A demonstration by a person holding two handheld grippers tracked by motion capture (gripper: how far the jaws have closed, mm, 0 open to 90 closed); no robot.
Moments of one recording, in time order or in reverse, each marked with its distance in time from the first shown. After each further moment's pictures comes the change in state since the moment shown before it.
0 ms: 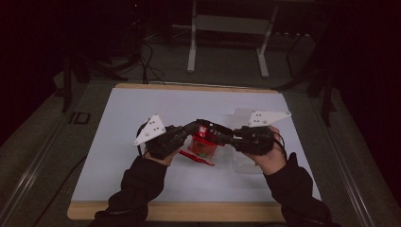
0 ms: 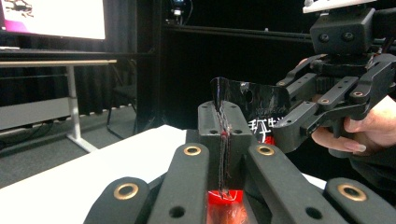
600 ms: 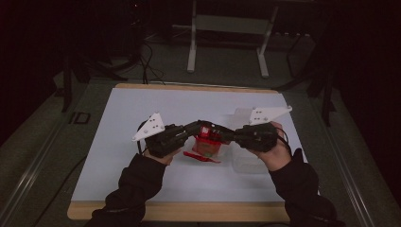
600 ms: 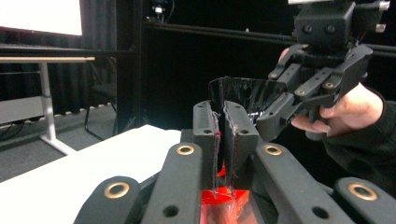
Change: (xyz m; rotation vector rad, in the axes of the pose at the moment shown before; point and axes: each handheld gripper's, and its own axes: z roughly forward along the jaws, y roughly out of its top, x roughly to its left) left arm 0.005 0.006 0.001 0.008 -0.086 -0.008; right arm -0.003 0.013 -0.009 0.075 0.018 -0.077
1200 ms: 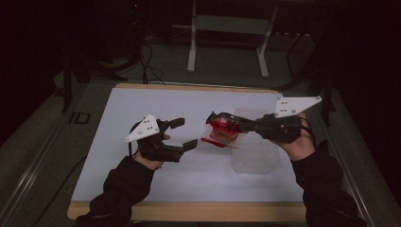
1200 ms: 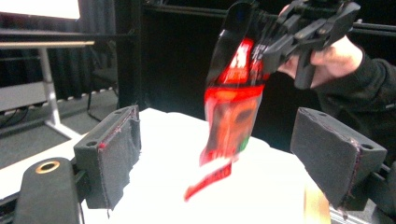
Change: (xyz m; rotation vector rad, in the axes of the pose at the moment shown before) left arm 0.001 0.002 -0.021 0.084 0.004 -0.013; right arm -0.023 0.008 -0.050 -0.042 0.003 -0.122
